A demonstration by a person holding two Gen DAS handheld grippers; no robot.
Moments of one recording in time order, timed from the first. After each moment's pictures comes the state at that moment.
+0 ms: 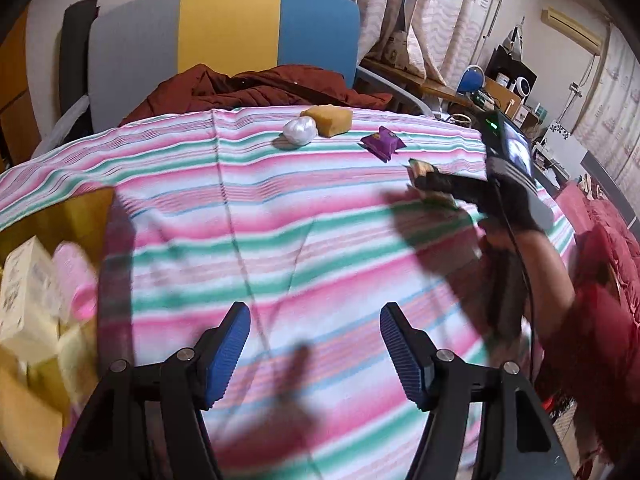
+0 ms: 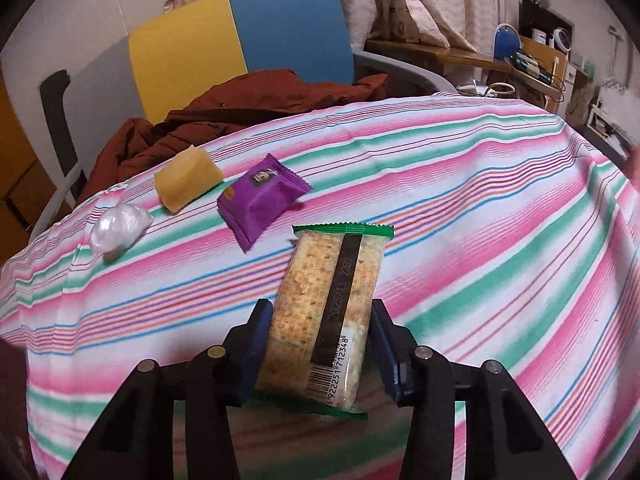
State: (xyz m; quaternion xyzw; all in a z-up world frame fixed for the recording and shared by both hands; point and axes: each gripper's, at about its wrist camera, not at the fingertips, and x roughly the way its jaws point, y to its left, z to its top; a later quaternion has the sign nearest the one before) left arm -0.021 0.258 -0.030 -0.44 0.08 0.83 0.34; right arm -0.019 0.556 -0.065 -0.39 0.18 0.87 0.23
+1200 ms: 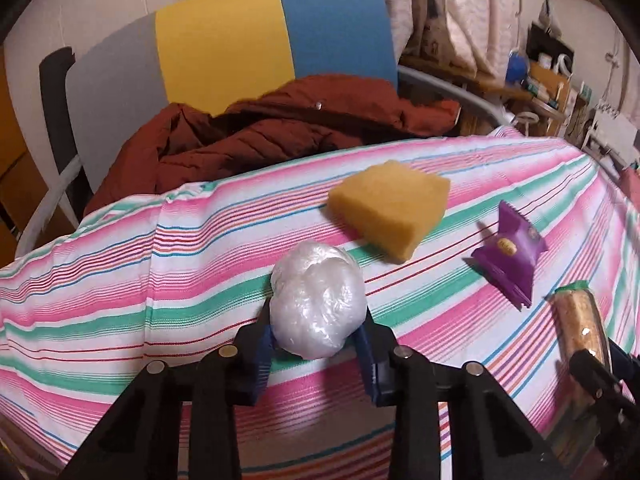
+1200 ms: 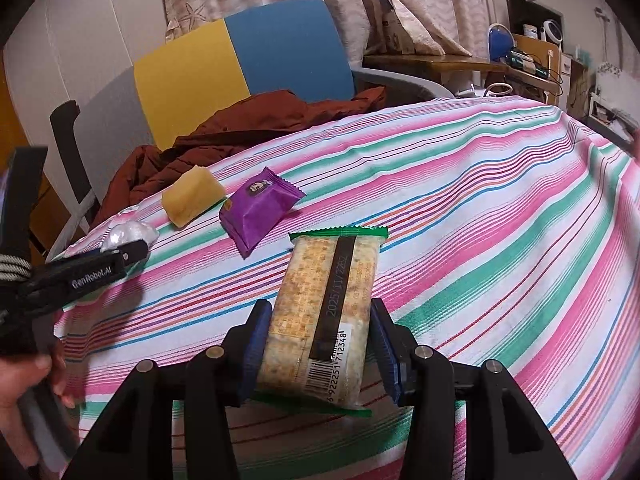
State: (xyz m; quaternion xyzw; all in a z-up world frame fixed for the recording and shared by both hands) left arm -0.193 0.415 -0.075 -0.38 0.15 0.87 0.27; right arm -0.010 0.562 -0.074 -0.34 0.20 0.89 0.22
